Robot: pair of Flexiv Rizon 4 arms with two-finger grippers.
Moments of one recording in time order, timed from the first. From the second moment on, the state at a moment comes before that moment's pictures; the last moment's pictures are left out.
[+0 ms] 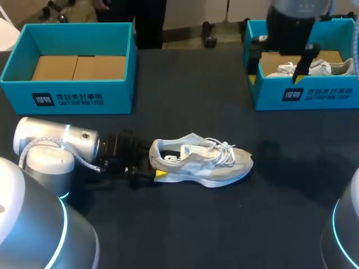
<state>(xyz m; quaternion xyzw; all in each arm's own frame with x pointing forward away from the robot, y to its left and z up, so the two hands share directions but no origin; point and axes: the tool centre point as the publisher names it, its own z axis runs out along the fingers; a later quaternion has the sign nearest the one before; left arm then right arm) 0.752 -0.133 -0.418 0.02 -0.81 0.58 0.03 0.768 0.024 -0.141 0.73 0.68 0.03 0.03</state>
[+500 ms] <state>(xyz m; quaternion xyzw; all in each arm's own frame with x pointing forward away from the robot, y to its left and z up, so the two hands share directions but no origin) 0.752 -0.133 -0.418 0.02 -0.81 0.58 0.03 0.743 0.053 -0.176 0.72 0.69 0.04 -0.03</state>
